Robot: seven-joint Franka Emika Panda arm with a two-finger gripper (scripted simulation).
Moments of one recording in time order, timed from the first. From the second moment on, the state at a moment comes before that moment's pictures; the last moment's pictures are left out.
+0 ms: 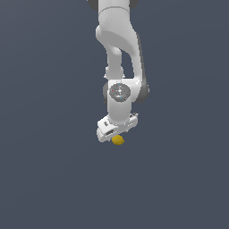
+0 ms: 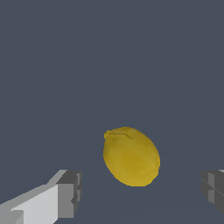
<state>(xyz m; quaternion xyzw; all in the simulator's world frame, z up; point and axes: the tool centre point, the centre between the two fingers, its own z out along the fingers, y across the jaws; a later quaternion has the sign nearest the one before) 0.018 0.017 0.080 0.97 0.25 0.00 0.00</state>
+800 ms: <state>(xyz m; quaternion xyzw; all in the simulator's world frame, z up) 0.017 0.017 0.034 0.97 0.25 0.00 0.00</state>
